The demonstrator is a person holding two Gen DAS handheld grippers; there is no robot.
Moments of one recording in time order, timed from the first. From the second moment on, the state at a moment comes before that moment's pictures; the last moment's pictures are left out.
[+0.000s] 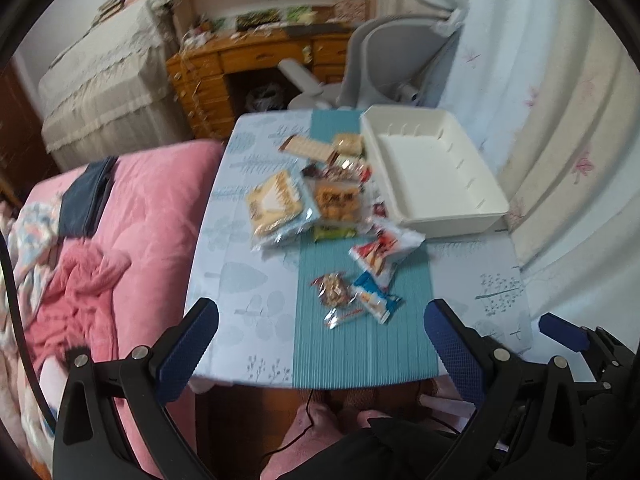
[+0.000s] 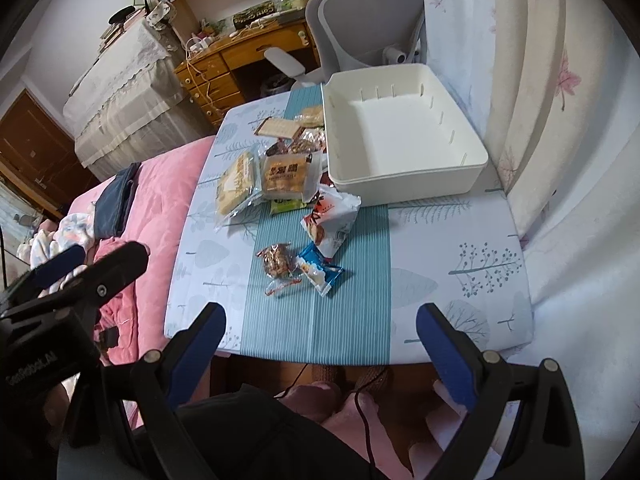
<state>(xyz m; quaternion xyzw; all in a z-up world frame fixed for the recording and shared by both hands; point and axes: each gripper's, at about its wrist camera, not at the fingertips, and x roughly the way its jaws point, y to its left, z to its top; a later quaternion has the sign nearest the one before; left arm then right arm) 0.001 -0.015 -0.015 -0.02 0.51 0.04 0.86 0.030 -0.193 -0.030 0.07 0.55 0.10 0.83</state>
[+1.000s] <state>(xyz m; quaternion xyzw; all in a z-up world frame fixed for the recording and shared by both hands) 0.085 0.092 -0.066 -0.12 0.58 0.03 0.80 0.115 -0.176 -0.110 0.21 0.66 0.04 0.72</state>
